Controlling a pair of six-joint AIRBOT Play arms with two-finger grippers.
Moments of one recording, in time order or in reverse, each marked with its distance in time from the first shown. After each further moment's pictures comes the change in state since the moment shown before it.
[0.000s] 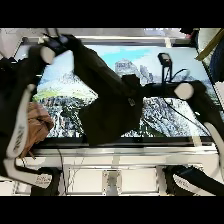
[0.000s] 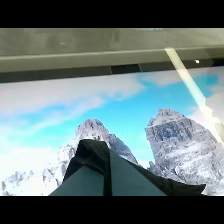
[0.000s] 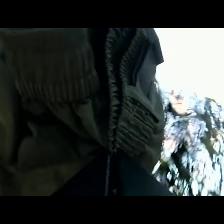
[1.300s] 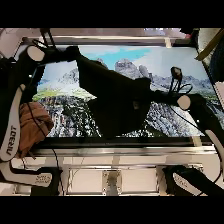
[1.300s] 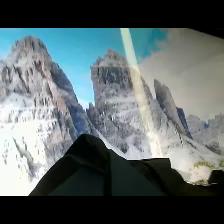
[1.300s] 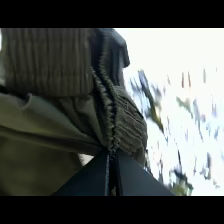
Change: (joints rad) left arm 0.147 0.109 -0.050 -0.390 -0.291 0.044; right arm -0.133 0.127 -0.205 -0.126 -0.131 0.151
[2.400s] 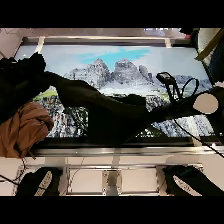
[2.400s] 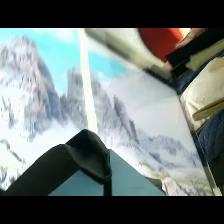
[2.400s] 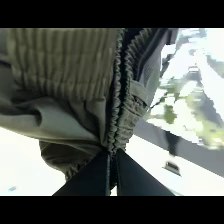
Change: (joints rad) left arm 0.213 0.826 -0.814 -0.494 0.061 0.226; right arm 0.225 0.150 0.217 0.084 0.747 -0.123
